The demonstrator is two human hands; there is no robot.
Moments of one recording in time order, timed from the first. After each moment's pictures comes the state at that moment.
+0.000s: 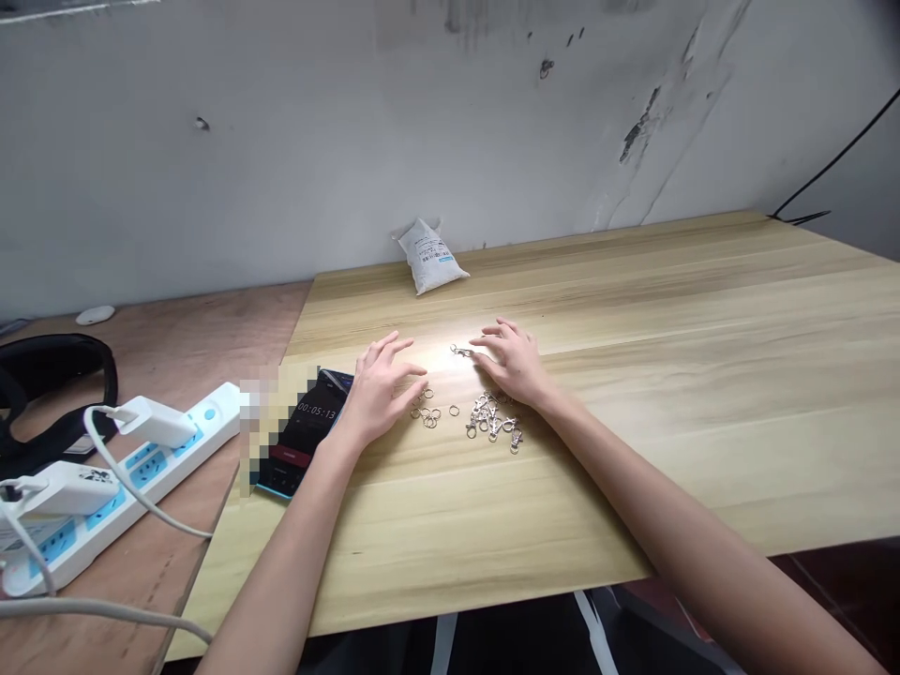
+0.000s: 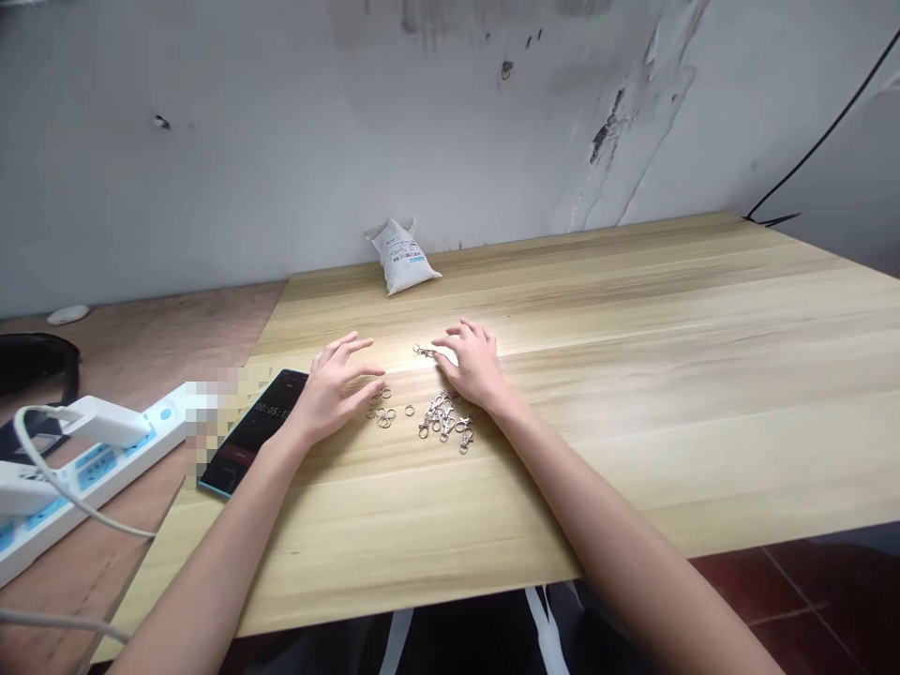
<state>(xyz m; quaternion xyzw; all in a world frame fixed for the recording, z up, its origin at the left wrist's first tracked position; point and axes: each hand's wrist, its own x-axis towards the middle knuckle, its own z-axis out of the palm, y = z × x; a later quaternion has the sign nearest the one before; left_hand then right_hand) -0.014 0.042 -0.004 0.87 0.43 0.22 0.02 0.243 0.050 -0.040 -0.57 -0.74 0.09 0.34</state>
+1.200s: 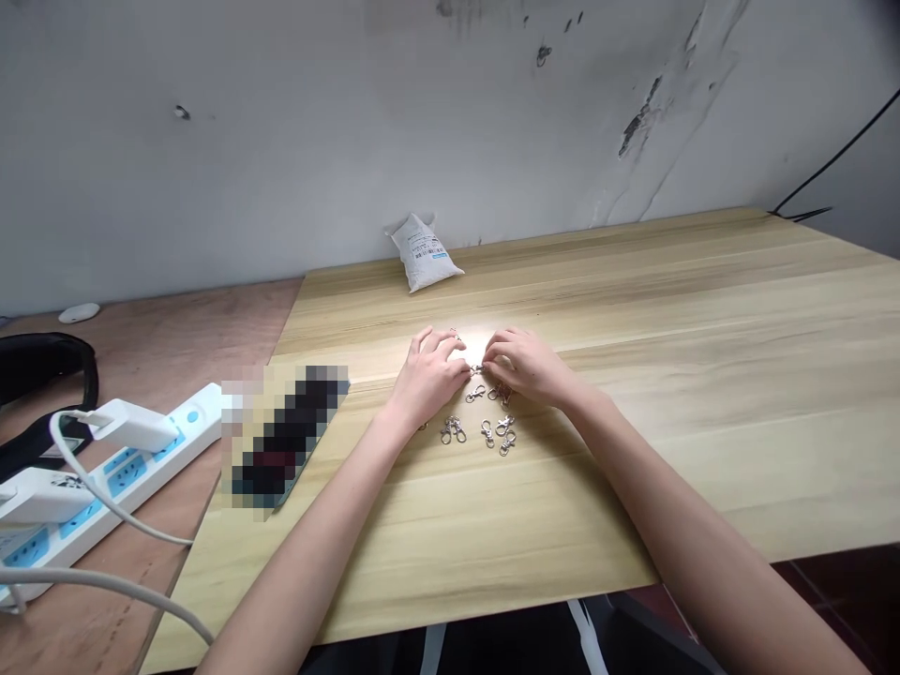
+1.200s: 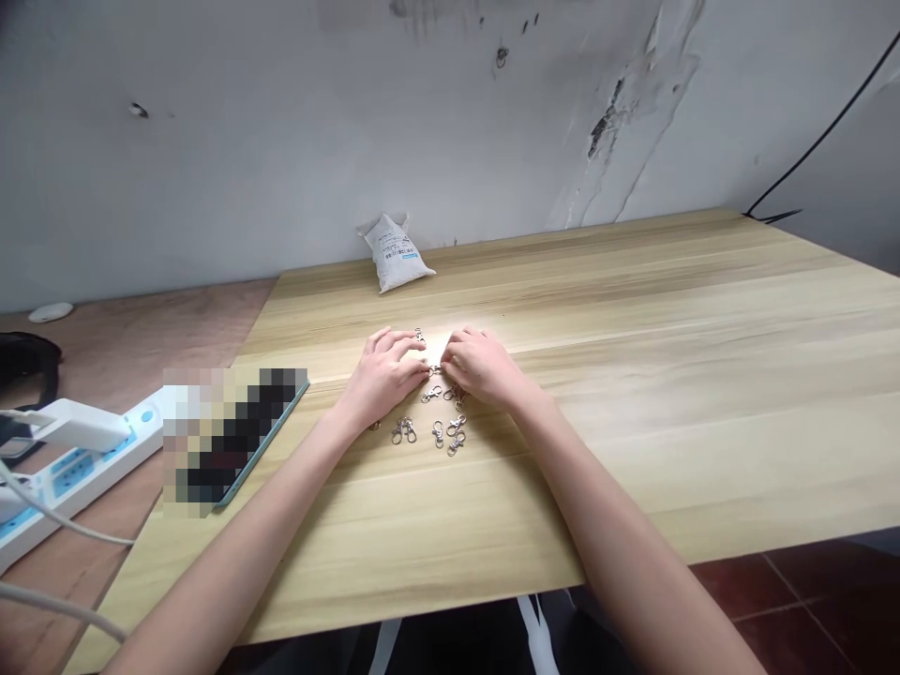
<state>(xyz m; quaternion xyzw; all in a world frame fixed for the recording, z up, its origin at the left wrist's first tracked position) 0.066 0.059 -0.014 0.92 0.33 0.20 -0.05 0.271 0.042 -0.016 -0.49 -0.84 0.07 0.22</state>
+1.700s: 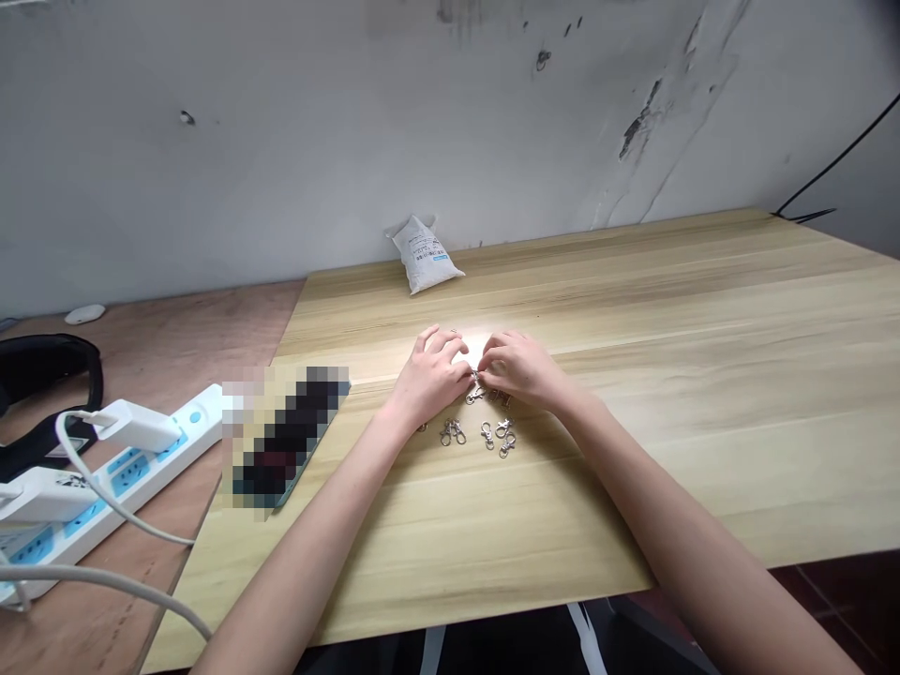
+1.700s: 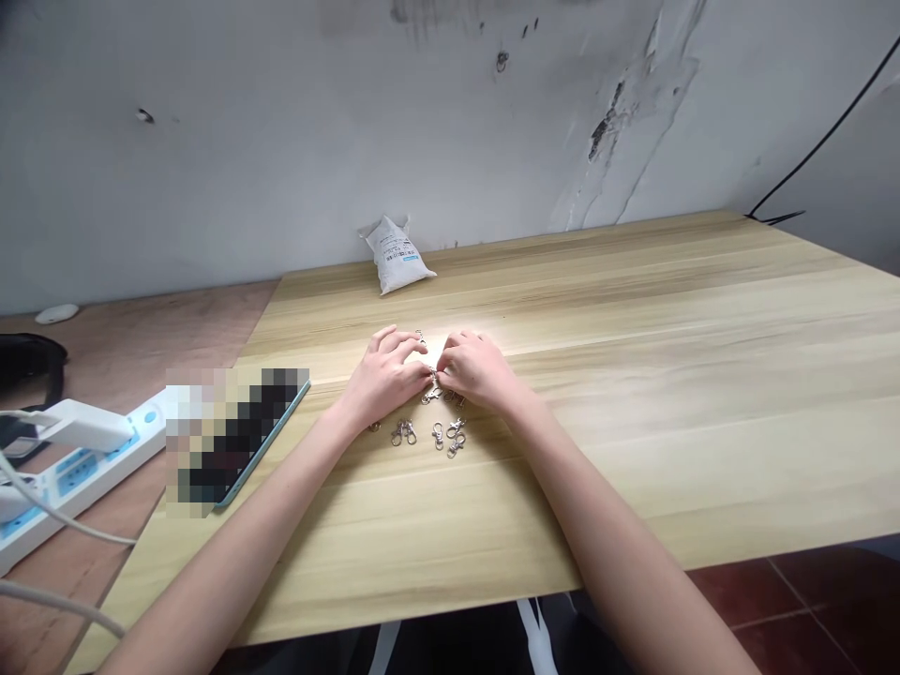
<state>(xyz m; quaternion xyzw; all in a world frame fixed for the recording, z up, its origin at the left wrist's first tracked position) 0.067 0.061 -0.015 0.93 0.29 0.21 -0.08 0.264 0.044 -0.020 -0.50 -0.83 0.07 0.23</state>
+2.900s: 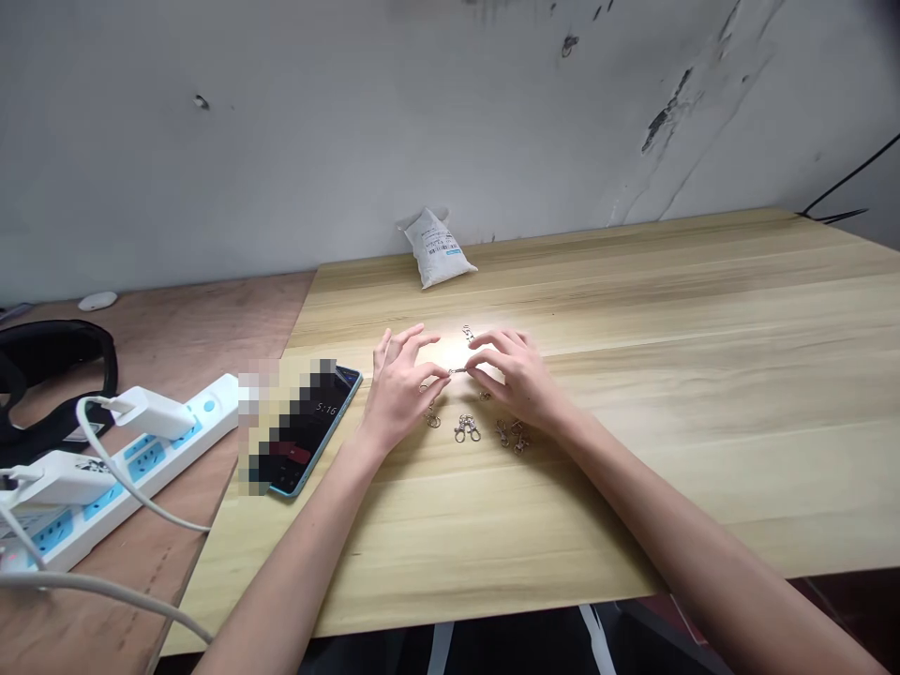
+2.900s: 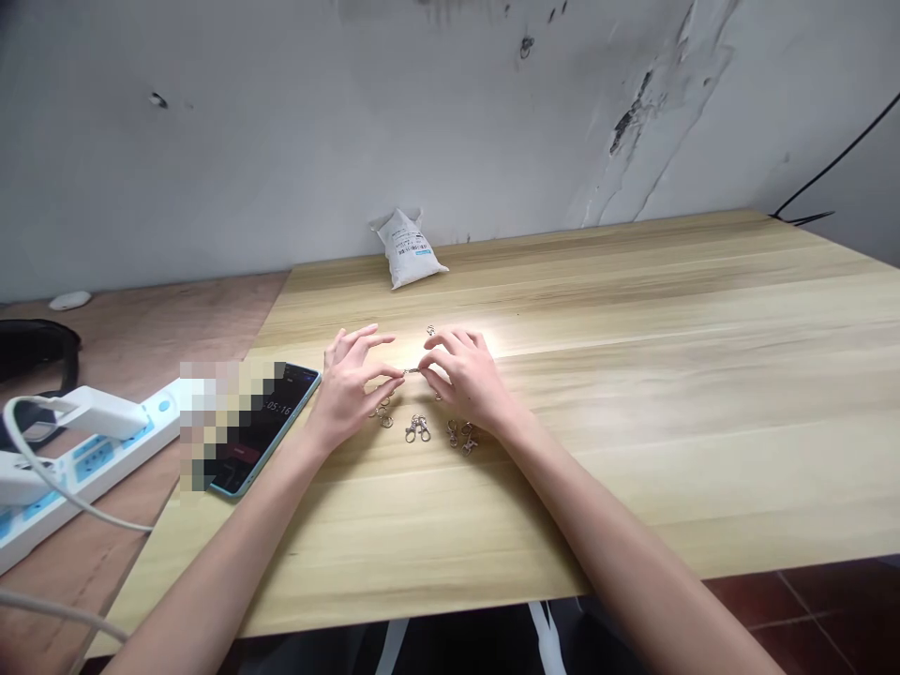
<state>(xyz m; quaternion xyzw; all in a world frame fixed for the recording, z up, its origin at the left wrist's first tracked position) 0.016 0.034 -0.005 0.87 0.40 0.28 -0.02 0.229 0.027 -0.023 -0.43 -0.83 -0.02 0.36</state>
